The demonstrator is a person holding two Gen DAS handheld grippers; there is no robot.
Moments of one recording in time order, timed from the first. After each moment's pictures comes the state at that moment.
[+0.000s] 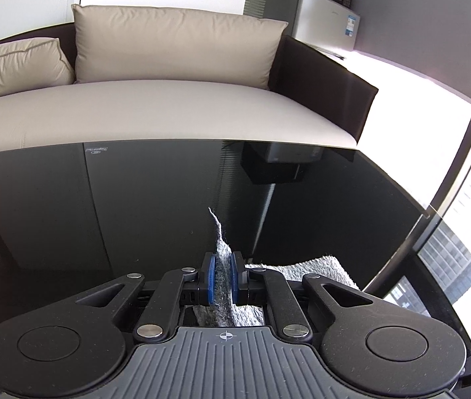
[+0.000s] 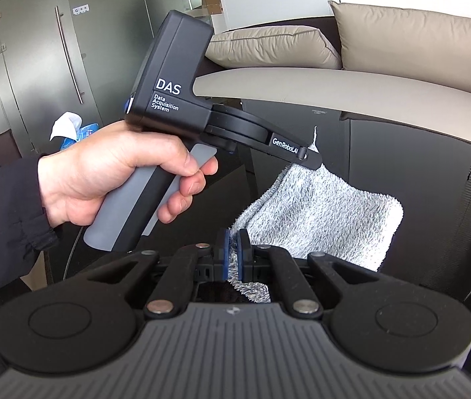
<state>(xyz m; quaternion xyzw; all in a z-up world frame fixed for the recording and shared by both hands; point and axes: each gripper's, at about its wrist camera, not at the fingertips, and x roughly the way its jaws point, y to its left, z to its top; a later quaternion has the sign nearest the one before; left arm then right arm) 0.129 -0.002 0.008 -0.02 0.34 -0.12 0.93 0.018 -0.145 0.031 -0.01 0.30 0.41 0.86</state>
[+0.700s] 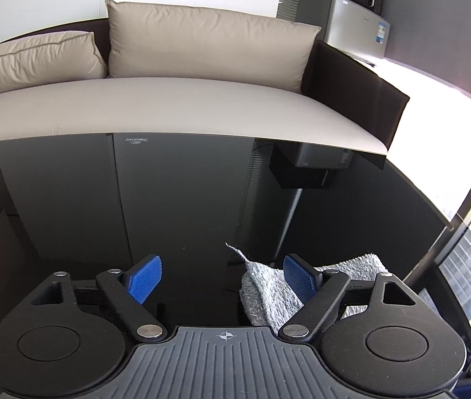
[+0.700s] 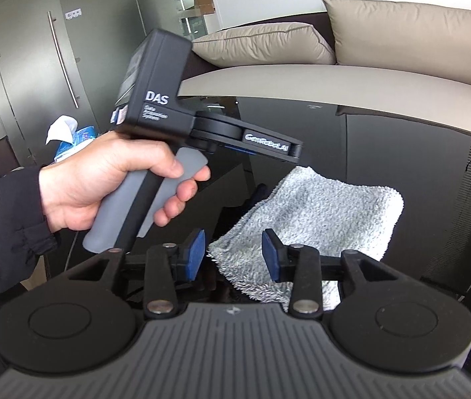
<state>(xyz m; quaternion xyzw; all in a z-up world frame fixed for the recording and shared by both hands) 0.120 0.025 0.003 -0.03 0.35 -0.06 0.94 0.020 -0.150 0.029 0.01 0.31 0.39 0.87</state>
